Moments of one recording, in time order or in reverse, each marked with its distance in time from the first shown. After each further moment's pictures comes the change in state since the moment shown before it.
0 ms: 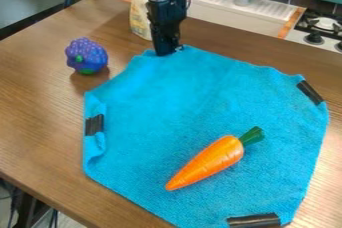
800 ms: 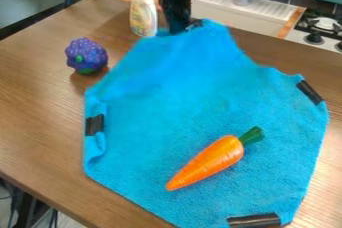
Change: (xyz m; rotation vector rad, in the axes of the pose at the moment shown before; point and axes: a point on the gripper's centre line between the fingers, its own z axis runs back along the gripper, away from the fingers) arm 0.012 -0.046 0.080 0.029 -0.191 -0.109
